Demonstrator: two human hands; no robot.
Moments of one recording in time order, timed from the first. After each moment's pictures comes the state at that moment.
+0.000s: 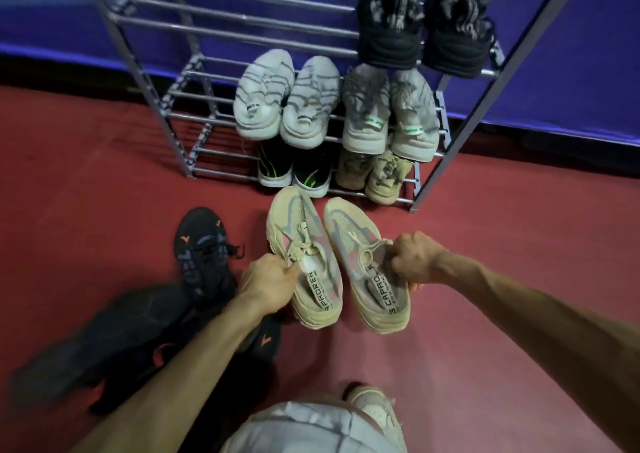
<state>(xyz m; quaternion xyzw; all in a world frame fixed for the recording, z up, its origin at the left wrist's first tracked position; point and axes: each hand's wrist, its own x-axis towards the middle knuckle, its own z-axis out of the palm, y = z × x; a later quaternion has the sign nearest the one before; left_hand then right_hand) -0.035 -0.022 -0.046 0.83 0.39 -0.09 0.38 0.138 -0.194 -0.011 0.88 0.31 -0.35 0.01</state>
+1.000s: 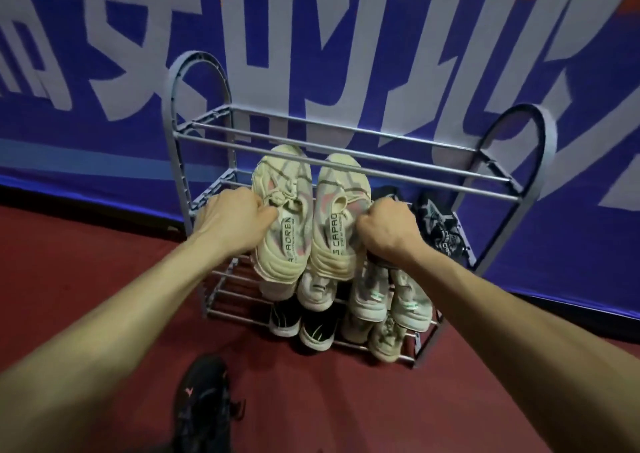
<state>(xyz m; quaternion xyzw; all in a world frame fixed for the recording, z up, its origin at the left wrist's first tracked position) 0.055 0.131 0.223 0.92 0.30 0.21 0.14 0.191 -0.041 0.231 0.93 0.28 0.01 -0.24</state>
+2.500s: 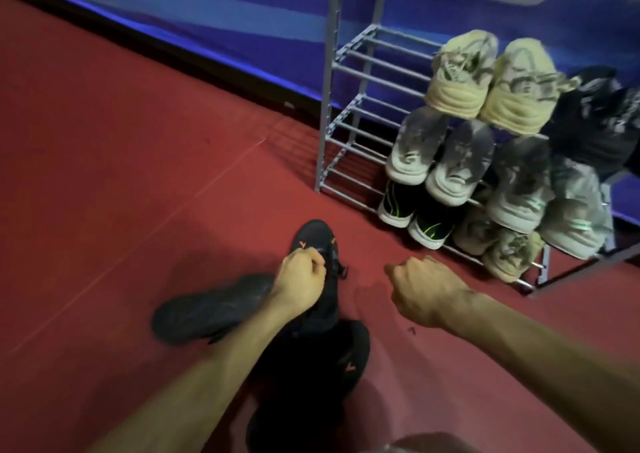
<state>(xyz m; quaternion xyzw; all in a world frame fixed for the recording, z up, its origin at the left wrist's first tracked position) -0.119 0.075 -0.039 0.80 0.47 0.11 0.37 0.035 -0.047 0.030 0.75 0.63 -0.08 0.17</state>
